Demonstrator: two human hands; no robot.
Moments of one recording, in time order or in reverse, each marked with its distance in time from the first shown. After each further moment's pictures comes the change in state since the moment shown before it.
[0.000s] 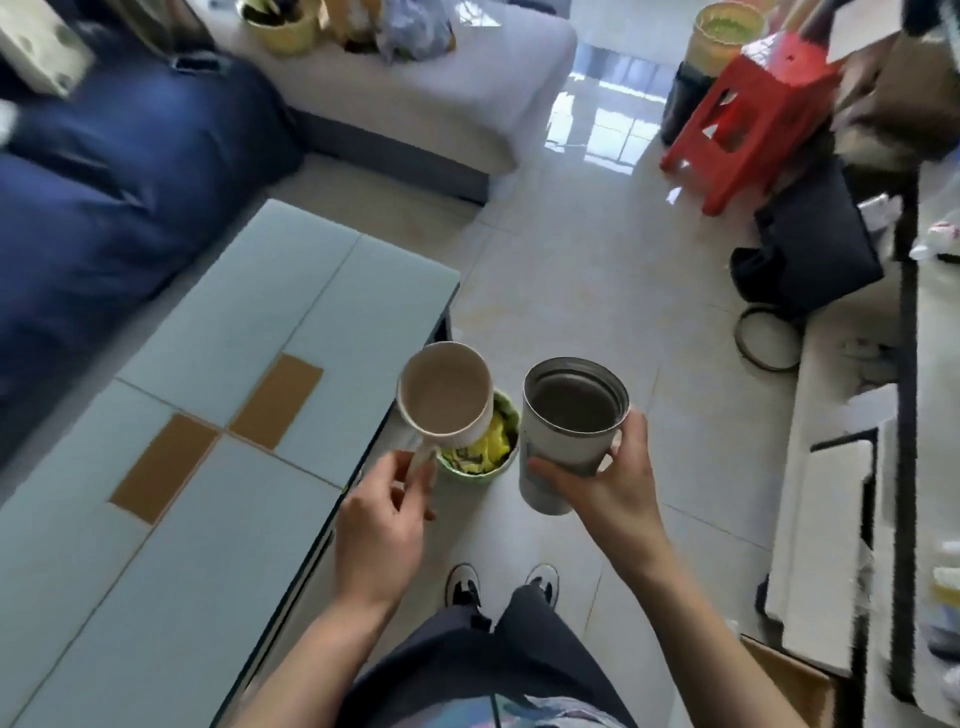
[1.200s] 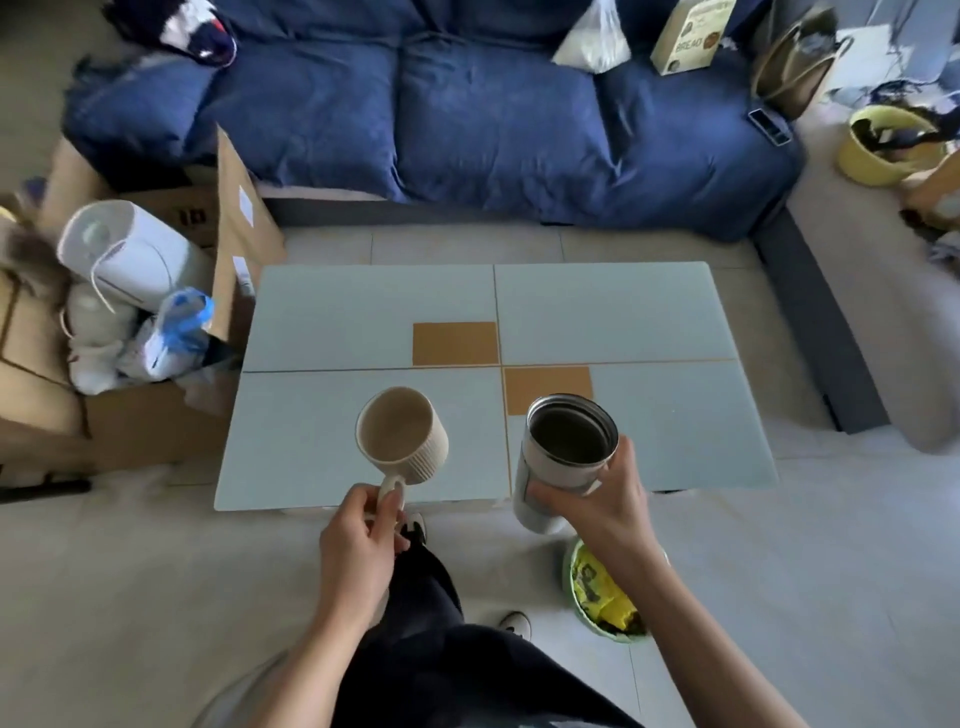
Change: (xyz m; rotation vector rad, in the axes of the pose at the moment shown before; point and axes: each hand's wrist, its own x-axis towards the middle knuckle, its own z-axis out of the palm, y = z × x) left_hand -0.075 -0.129 -0.118 -0.300 0.951 -0.826; right_hand 0.028 -0.052 0.292 -0.457 -0.994 -0.300
